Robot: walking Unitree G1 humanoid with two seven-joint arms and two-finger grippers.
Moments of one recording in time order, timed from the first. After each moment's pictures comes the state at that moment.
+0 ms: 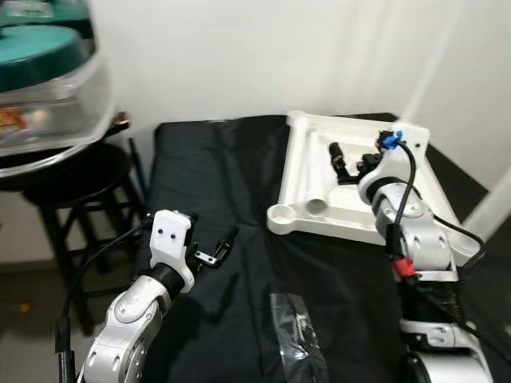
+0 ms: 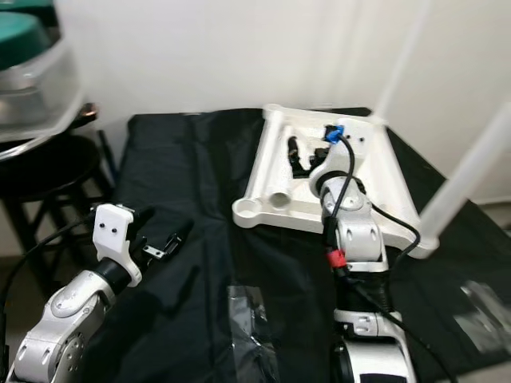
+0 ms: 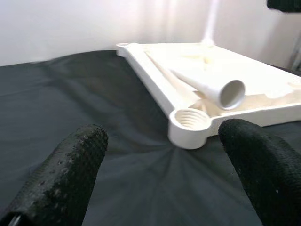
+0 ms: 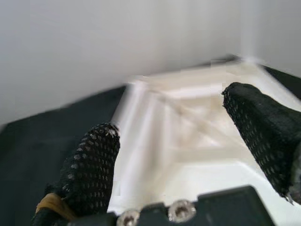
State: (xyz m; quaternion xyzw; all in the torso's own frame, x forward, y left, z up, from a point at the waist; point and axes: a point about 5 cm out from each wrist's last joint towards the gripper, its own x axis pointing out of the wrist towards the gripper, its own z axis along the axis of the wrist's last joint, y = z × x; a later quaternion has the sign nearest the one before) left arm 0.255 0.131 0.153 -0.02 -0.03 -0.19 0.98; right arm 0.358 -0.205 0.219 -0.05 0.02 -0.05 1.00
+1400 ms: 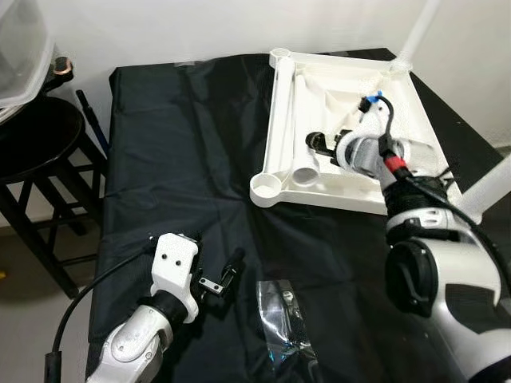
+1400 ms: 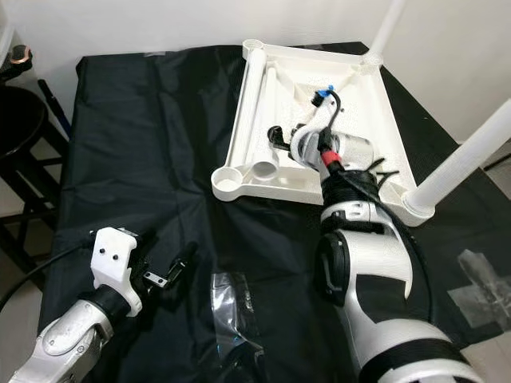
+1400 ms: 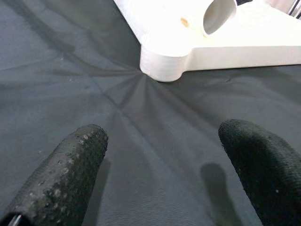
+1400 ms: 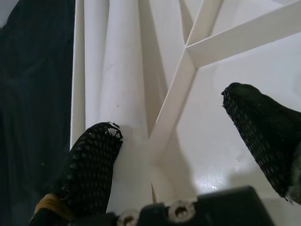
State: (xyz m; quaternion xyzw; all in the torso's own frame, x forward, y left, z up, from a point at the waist) left arm 0.208 0.120 0.149 -0.01 0.01 -0.20 0.98; right arm 0.411 -0.161 0.239 0.11 0.22 0.03 0.97
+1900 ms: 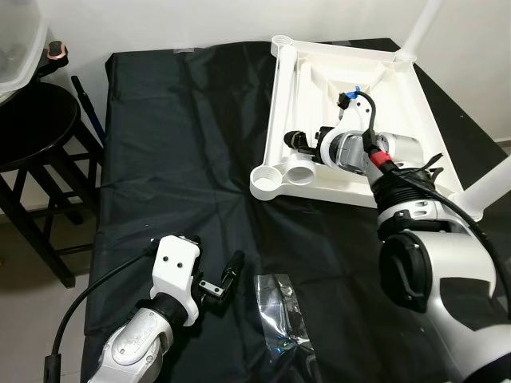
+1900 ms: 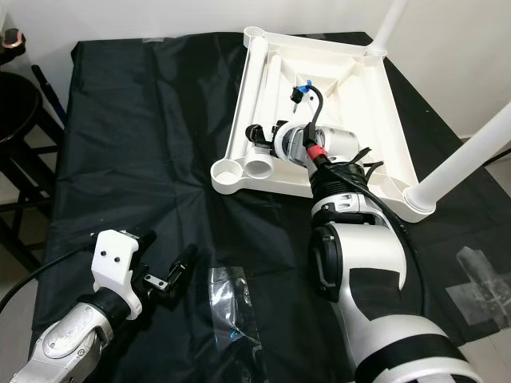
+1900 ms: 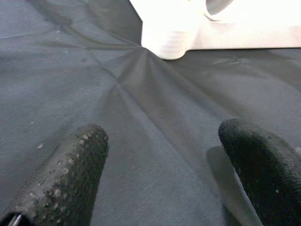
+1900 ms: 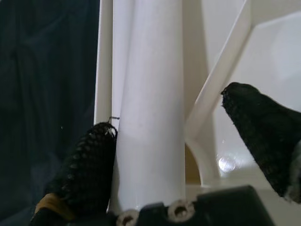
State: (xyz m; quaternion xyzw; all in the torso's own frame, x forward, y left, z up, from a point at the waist) left arm 0.206 0.119 0.145 0.00 0.02 -0.19 0.98; right arm 0.413 -0.134 0.240 0.12 0.23 0.09 0.96
